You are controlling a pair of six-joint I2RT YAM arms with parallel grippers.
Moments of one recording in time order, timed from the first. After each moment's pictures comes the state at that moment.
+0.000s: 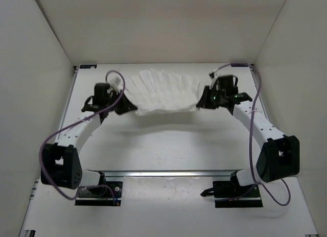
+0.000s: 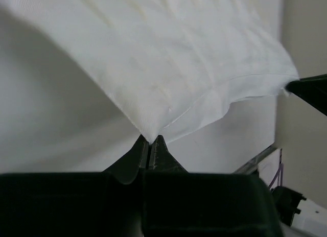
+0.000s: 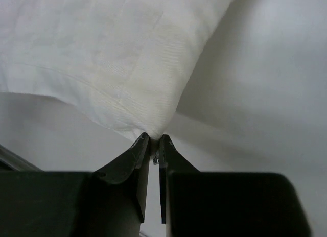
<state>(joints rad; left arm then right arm) -0.17 1.34 0.98 -0.26 0.47 -0.56 0.24 1.42 1.20 -0.47 -0.33 0.30</state>
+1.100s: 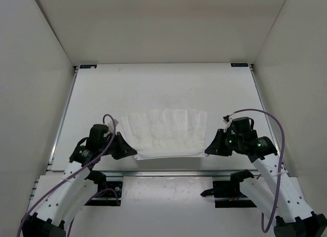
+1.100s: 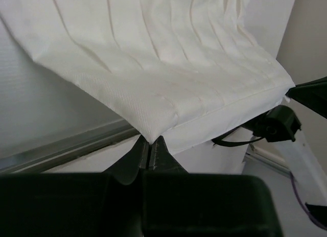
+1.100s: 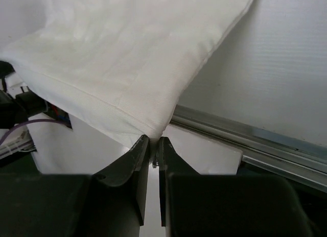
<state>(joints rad) -0.35 0.57 0.45 -0.69 0.44 -0.80 0.34 0.69 0.66 -0.96 -0.39 0.58</state>
